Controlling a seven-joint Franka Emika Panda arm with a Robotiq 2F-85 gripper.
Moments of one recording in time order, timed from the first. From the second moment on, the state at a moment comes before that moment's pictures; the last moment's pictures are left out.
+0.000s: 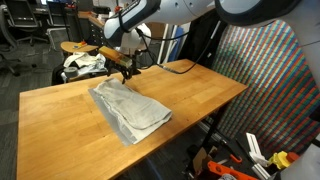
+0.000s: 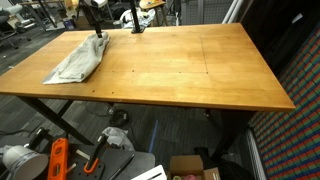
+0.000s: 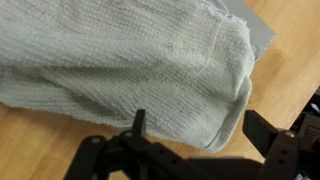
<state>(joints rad) 0.12 0.76 0.06 -1.42 0.21 2.36 0.95</state>
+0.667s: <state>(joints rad) 0.29 0.70 -0.07 -1.69 0.18 2.79 1.03</state>
